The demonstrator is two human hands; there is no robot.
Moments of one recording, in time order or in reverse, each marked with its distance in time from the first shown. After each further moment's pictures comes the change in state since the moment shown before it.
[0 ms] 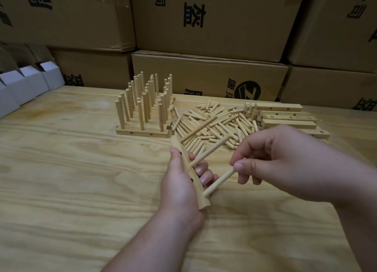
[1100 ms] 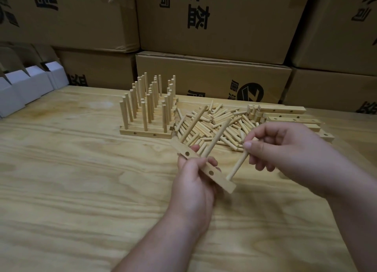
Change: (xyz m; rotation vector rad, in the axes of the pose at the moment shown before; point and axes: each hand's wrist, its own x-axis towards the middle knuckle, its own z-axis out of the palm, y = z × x) left_hand 0.000 -0.009 0.000 0.048 -0.097 0.135; right_hand 0.013 0.021 0.004 0.294 0.265 0.097
